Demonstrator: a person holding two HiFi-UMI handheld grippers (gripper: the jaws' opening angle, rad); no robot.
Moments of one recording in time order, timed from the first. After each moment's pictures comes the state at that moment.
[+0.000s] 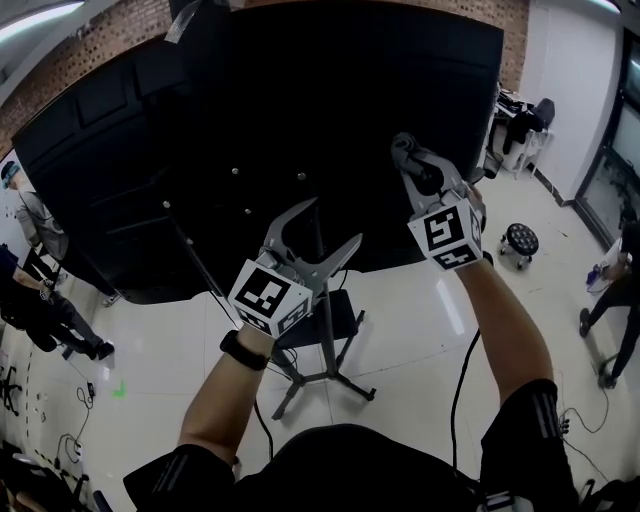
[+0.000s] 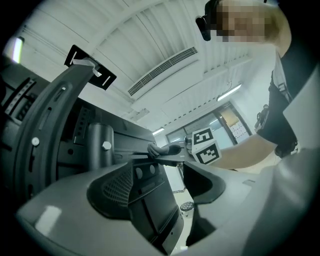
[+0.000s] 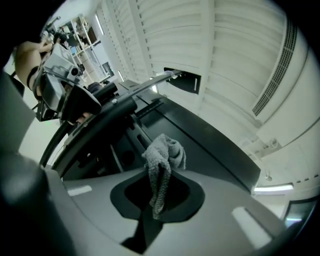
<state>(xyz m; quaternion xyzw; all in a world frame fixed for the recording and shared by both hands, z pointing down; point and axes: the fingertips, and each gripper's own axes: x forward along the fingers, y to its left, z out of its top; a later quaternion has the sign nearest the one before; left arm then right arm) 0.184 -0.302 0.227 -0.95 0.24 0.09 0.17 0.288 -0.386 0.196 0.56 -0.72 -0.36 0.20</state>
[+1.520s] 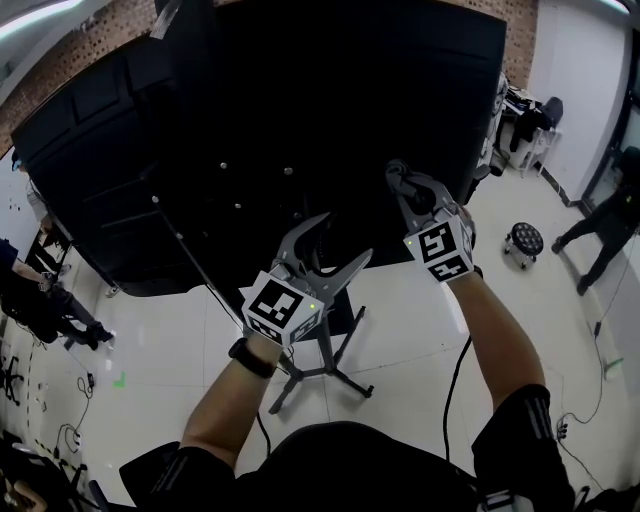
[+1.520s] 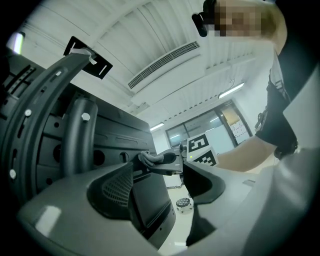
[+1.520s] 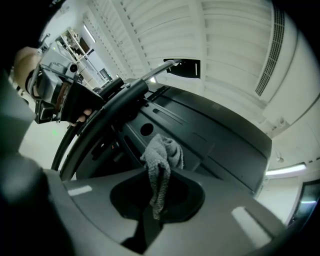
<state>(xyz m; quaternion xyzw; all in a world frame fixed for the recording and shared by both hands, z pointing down) 0.218 -0.296 0.266 -0.96 0.24 0.07 0.14 0.304 -0.401 0.266 0.53 -0.76 -0.30 0.20</state>
